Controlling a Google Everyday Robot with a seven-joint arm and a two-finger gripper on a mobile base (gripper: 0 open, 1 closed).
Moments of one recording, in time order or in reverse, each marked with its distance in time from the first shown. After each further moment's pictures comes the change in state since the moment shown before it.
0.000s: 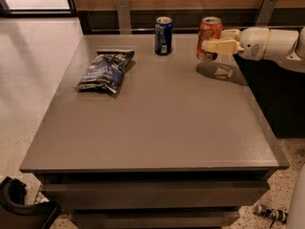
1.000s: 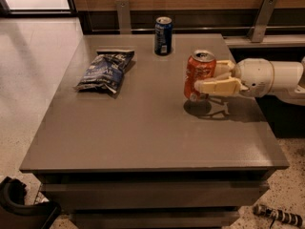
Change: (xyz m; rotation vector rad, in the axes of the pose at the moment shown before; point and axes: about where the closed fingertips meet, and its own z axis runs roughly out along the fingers) arm 0.012 0.182 -0.018 -0.331 -0.067 -0.030
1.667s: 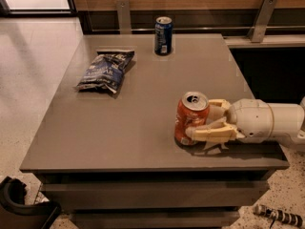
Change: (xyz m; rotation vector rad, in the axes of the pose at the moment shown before) arm 0.038 0.111 0.020 -0.037 -0.011 -0.047
